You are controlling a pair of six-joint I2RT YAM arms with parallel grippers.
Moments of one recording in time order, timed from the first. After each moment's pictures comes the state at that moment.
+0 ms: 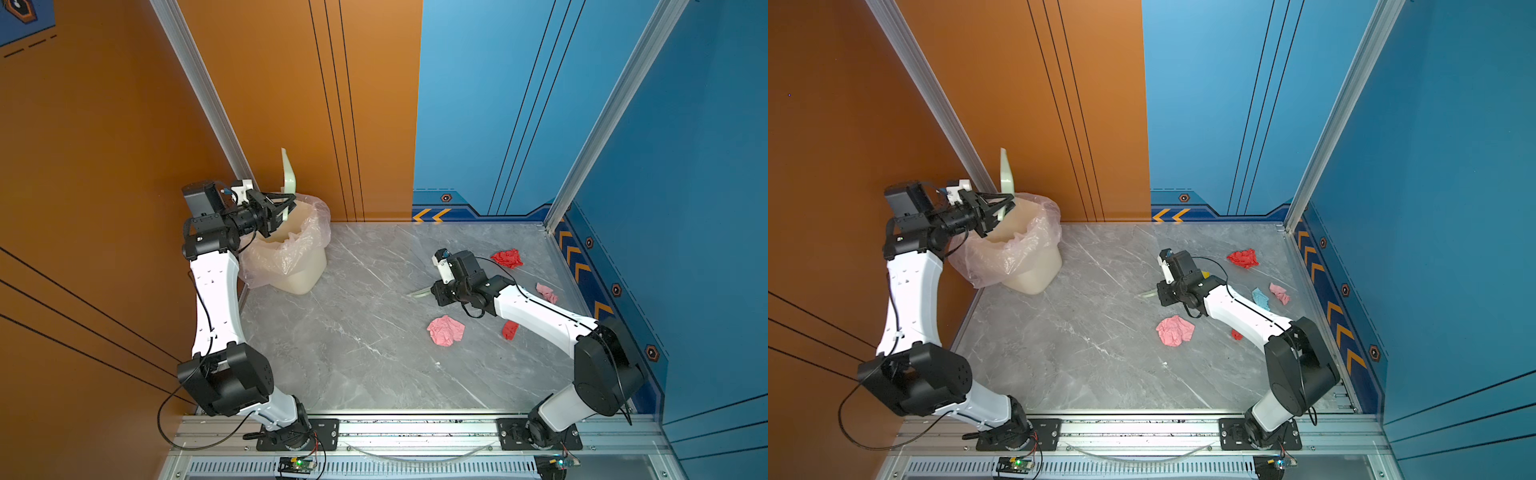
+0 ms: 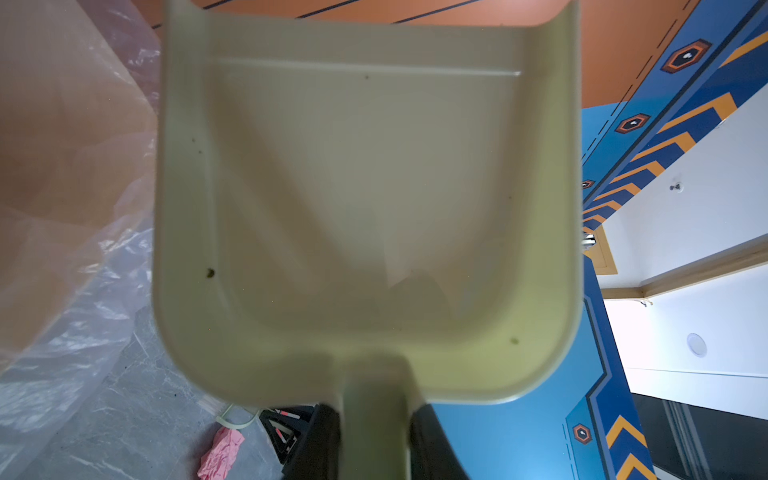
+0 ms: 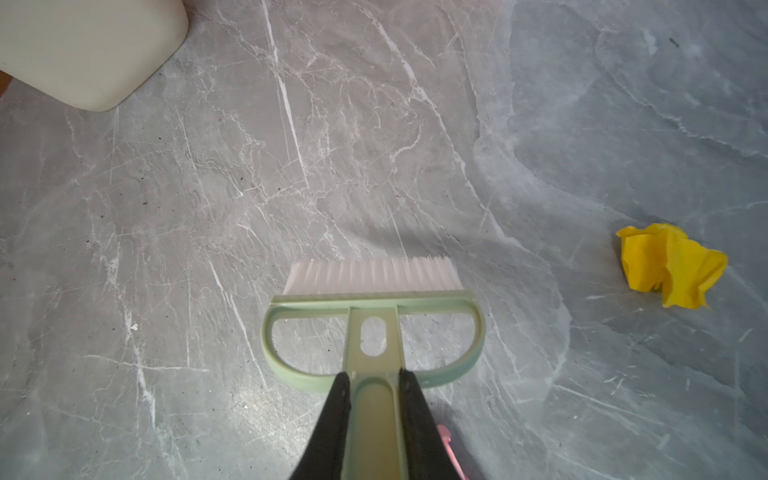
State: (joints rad) left arm 0.36 1.52 1.70 -0.49 1.02 -1.05; right arm 0.57 1.57 1.11 -0.39 -0.05 0.20
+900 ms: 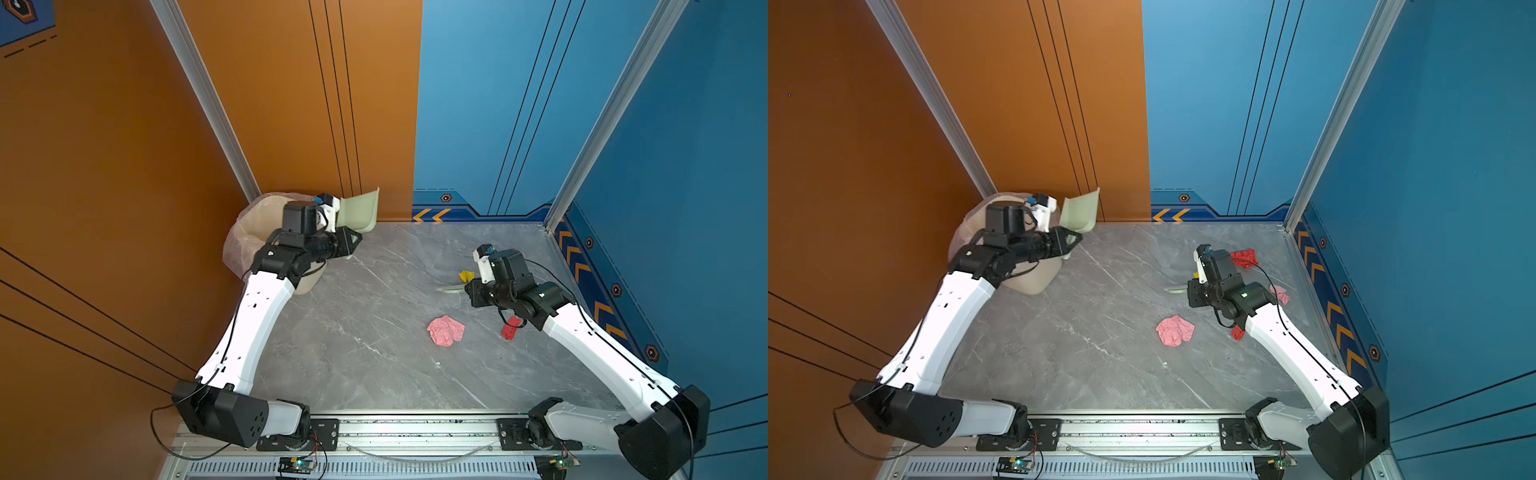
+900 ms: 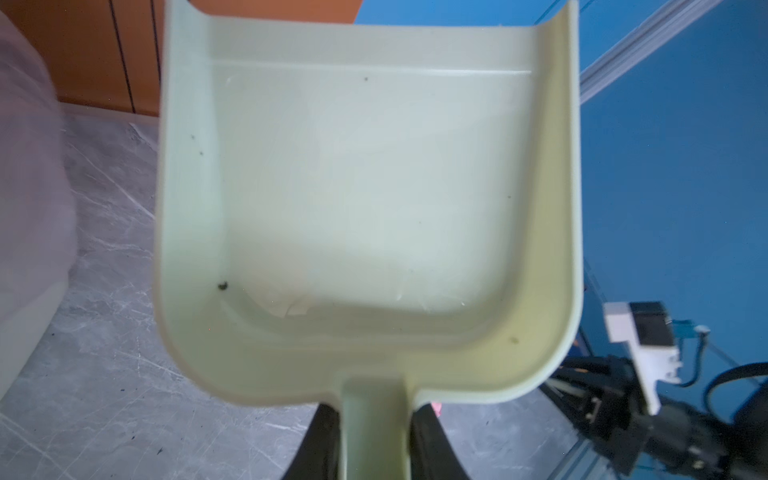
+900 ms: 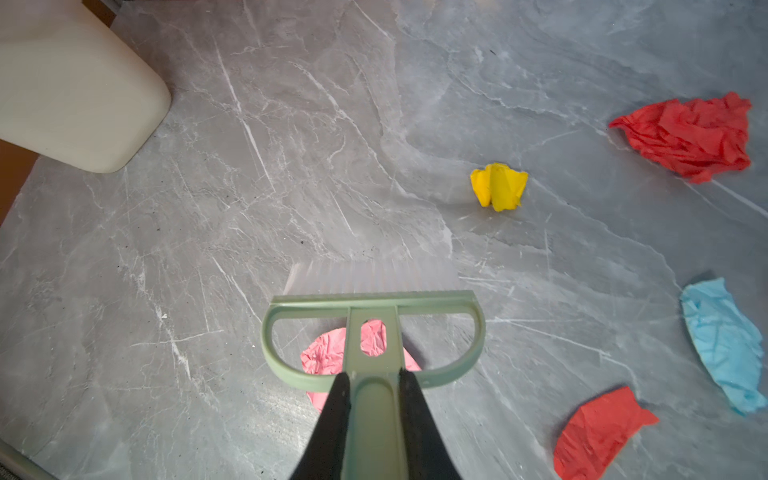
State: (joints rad) left arm -0.27 1.37 1.45 -0.70 0.32 -0.35; right arm 0.47 1.18 1.06 -0.70 0.02 0.33
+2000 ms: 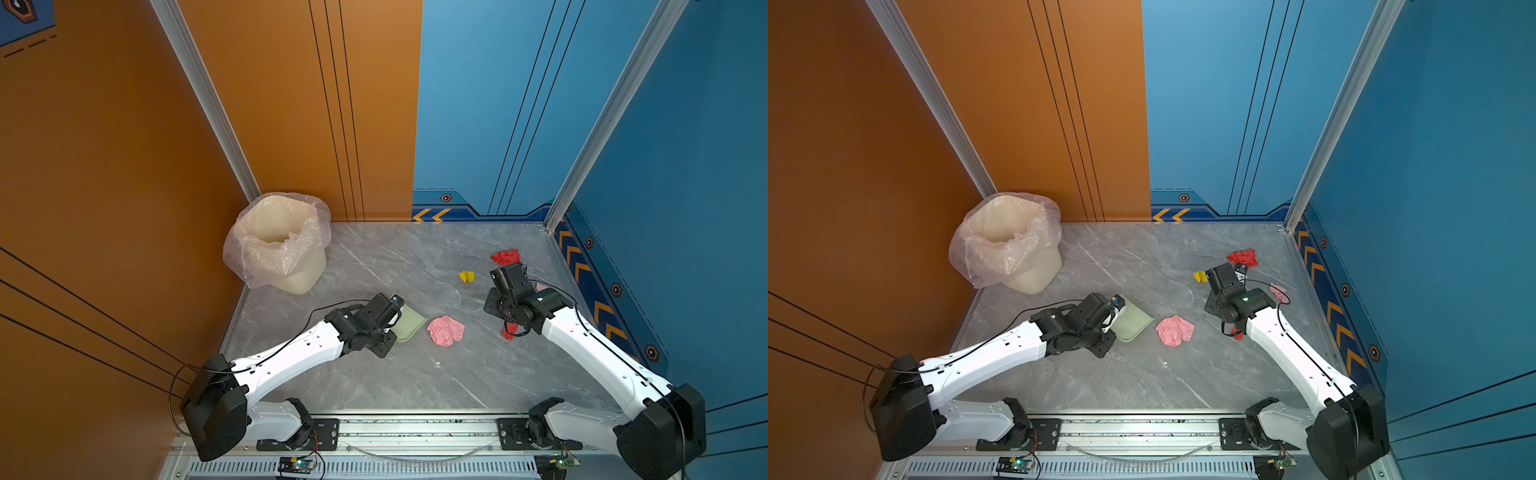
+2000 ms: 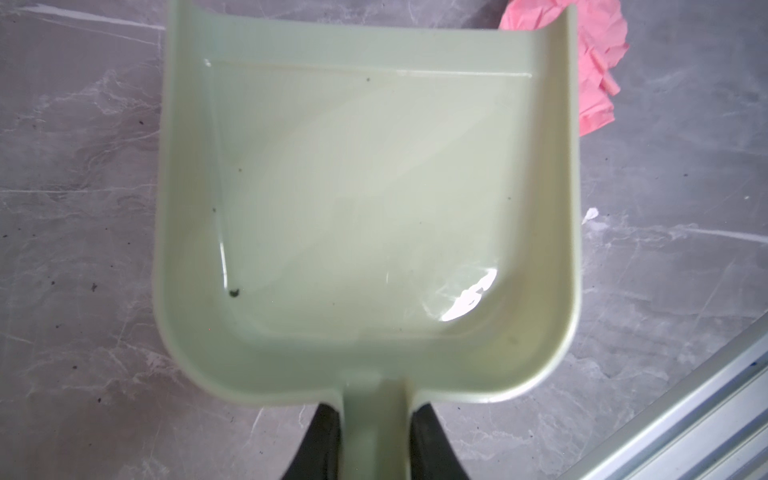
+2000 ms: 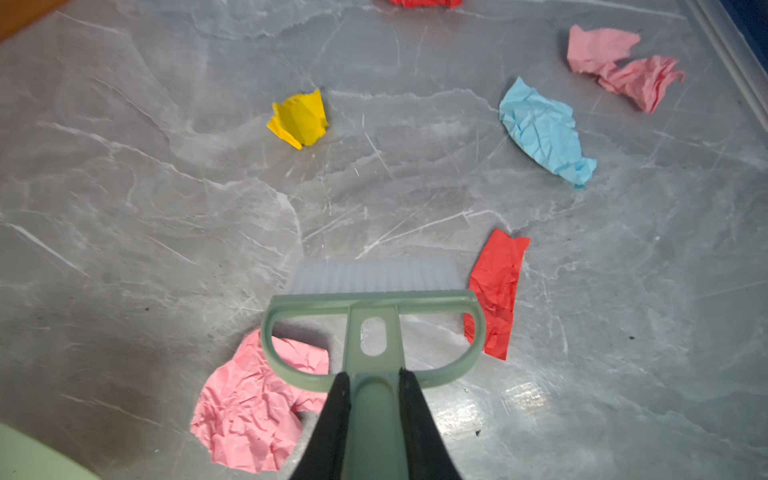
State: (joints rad) left arm -0.85 1.32 0.91 -0.71 -0.11 -0.16; right arm 0.41 1.24 0.98 -0.83 0.27 0.75
